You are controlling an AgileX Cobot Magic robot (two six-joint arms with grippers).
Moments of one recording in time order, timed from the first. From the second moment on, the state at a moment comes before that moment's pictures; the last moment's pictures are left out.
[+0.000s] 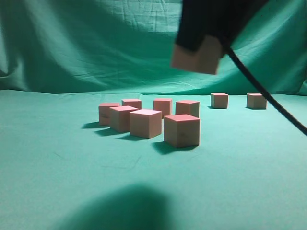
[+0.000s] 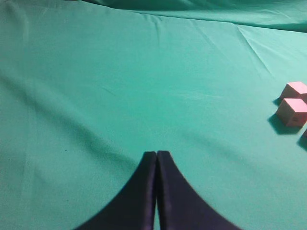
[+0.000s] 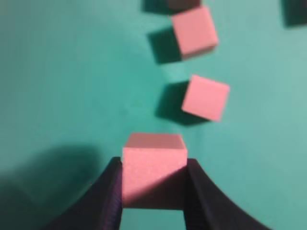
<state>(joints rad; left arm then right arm) -0.01 -0.01 0.02 -0.09 0.35 -0.02 0.85 1.47 -0.98 0.12 0.81 -0.02</state>
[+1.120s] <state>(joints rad) -0.01 -0.01 0.02 -0.09 0.35 -0.02 0.89 1.68 -0.98 0.07 0.70 -0.07</state>
